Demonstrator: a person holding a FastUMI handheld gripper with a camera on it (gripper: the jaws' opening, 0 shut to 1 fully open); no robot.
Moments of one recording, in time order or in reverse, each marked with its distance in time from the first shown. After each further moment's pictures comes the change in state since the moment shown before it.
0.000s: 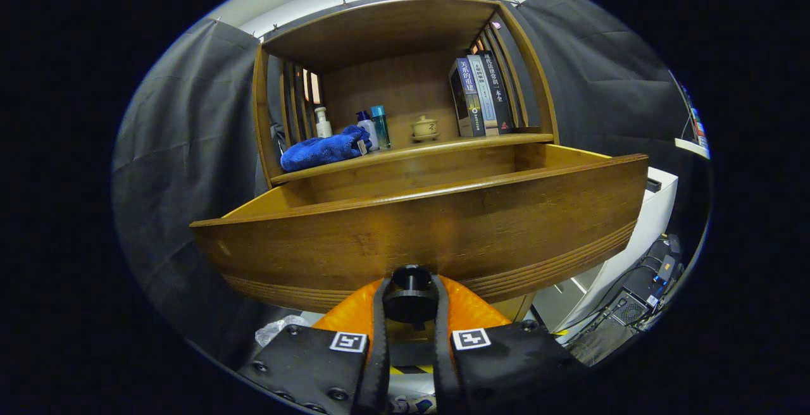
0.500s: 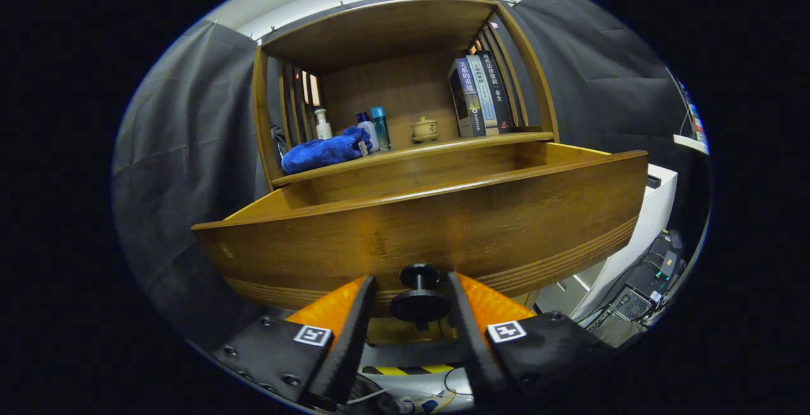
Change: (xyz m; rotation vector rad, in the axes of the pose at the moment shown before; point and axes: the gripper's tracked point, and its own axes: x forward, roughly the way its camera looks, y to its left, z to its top) arm 0.000 0.006 -0.002 0.008 -0.009 0.000
